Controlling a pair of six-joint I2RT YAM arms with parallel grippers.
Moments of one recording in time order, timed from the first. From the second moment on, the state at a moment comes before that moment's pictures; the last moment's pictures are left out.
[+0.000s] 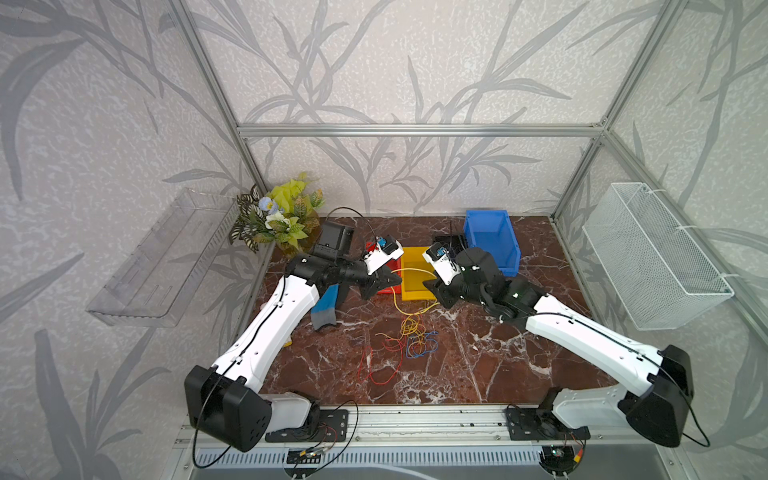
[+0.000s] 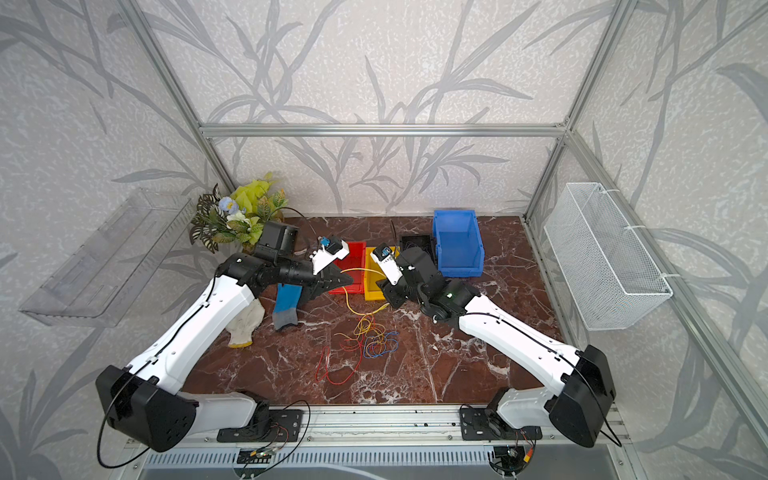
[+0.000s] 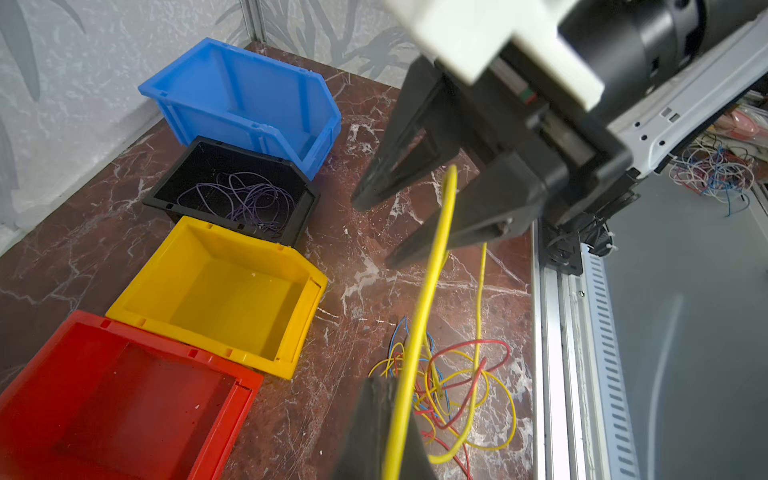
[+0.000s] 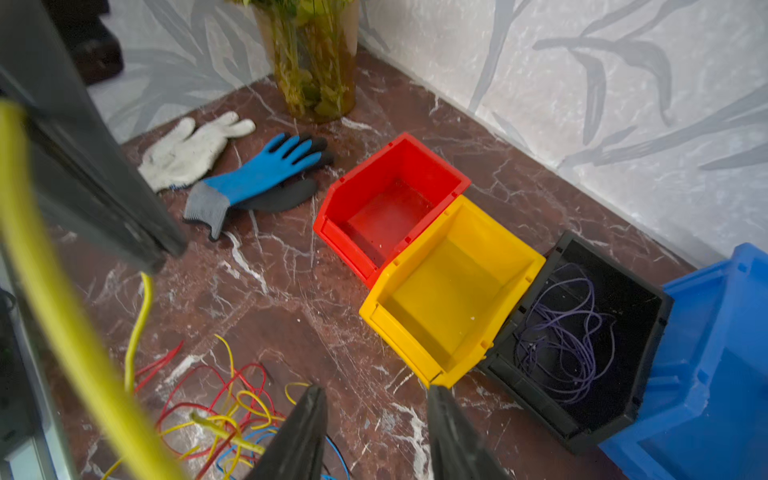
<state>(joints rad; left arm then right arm) -0.34 1.33 1.27 -0.78 0.80 0.49 0.80 1.33 1.15 -0.42 0.02 0.00</state>
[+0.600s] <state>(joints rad) -0.33 1.33 1.25 -0.68 0.62 0.27 0.78 1.10 1.00 -0.40 -0.12 0.12</state>
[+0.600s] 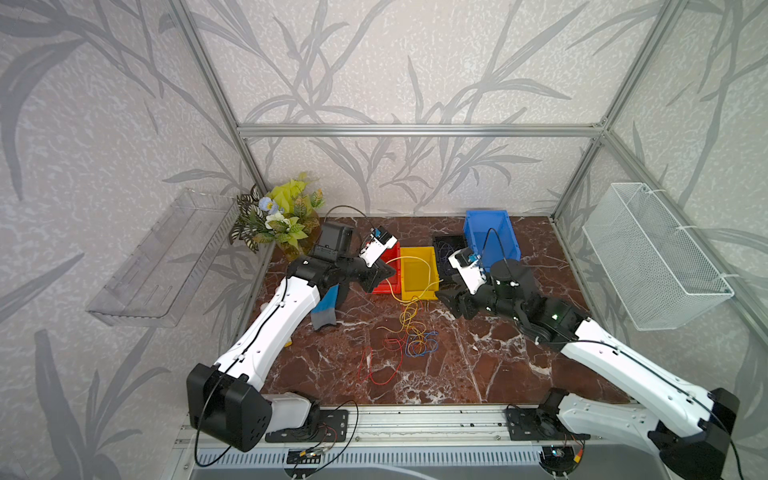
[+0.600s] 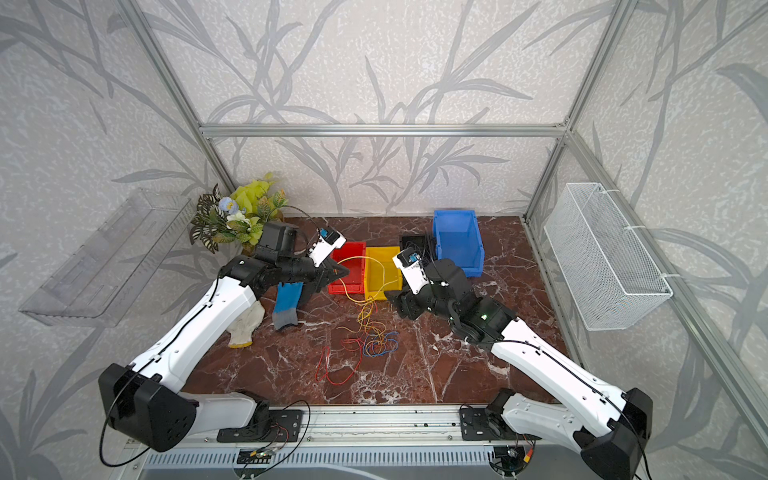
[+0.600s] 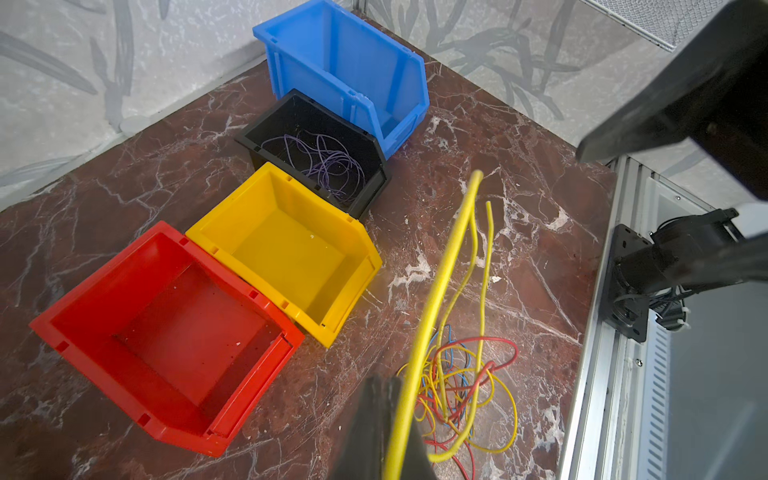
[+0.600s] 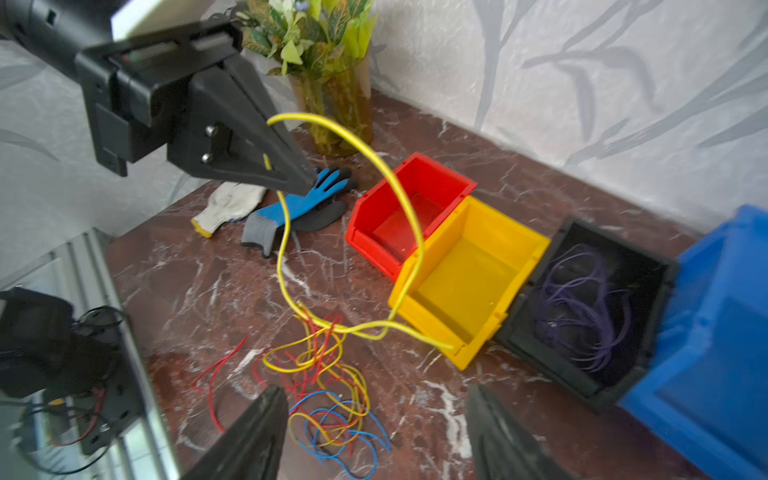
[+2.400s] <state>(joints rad) -0.21 1.31 1.30 -0.59 0.59 0.08 0.80 1.37 0.88 -0.23 -0.52 0.12</state>
